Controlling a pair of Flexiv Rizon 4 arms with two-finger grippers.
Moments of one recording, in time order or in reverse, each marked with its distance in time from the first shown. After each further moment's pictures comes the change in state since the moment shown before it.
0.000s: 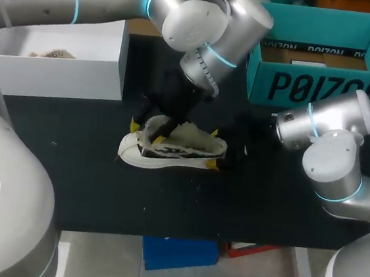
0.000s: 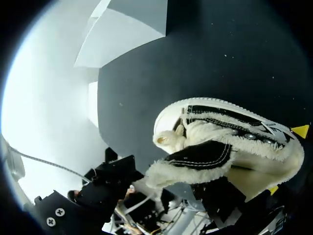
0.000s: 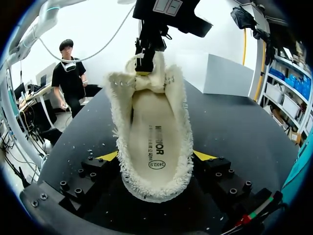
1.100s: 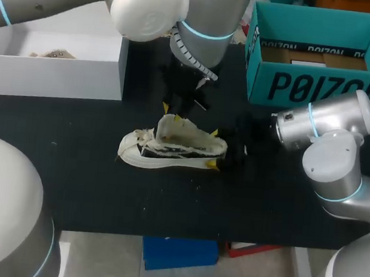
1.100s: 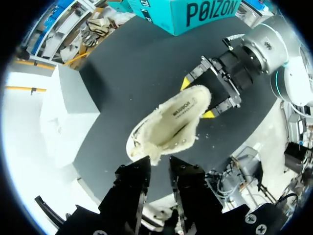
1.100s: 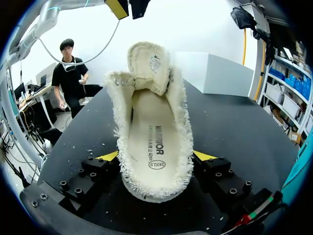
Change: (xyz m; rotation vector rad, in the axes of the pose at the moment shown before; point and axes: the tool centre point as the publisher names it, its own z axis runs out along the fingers) left arm -0.004 0.029 -0.098 0.454 0.315 0.829; right arm 0.000 0.000 0.000 0.000 0.000 0.000
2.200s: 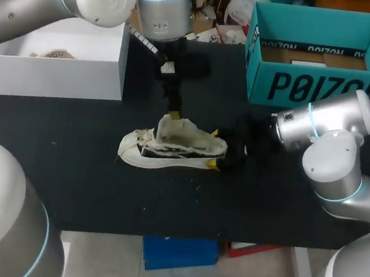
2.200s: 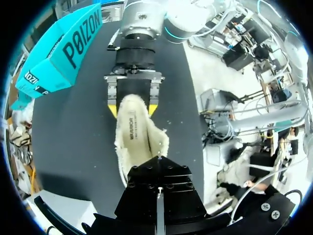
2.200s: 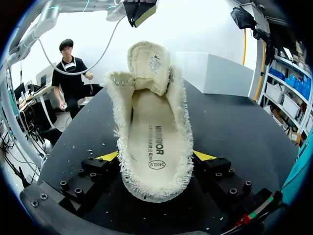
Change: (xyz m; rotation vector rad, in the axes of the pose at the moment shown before) left arm 0.003 -0.009 0.015 0.182 0.486 0.963; right arm 0.000 0.000 0.000 0.000 0.000 0.000
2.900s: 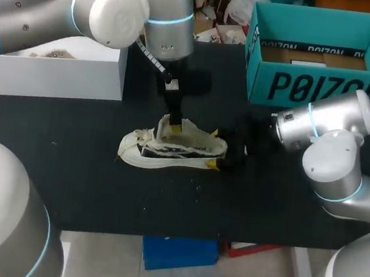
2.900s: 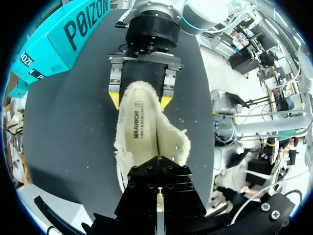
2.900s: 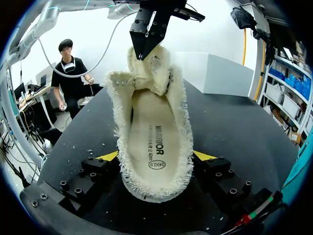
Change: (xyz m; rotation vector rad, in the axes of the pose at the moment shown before) left arm -0.025 0.007 0.054 -0.035 -0.006 -0.112; right arm 0.000 0.000 0.000 0.000 0.000 0.000
